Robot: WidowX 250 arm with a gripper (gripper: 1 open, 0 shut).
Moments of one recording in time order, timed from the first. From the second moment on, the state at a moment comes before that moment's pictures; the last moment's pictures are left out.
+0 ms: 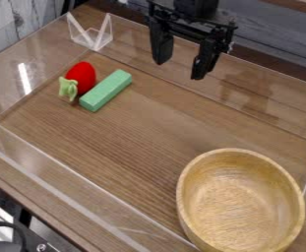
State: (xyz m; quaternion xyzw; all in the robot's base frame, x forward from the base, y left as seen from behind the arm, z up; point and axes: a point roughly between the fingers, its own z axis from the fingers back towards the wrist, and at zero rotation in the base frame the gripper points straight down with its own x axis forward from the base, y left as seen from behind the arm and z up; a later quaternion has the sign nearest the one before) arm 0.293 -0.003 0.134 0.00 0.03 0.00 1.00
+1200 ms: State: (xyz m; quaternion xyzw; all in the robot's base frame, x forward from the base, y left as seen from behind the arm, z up) arm 0.256 0.160 0.092 -0.01 0.03 0.01 1.00
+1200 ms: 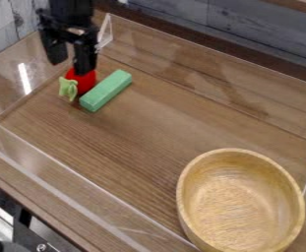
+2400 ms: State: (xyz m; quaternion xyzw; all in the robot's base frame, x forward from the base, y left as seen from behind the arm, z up) arm 0.283 0.176 0.052 -0.01 0.01 0.03 1.00
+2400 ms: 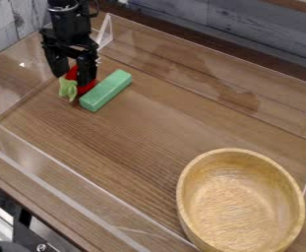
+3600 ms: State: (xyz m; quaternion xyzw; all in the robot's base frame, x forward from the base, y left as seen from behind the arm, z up) arm 0.295 0.179 0.044 -0.02 0.00 0.06 1.00
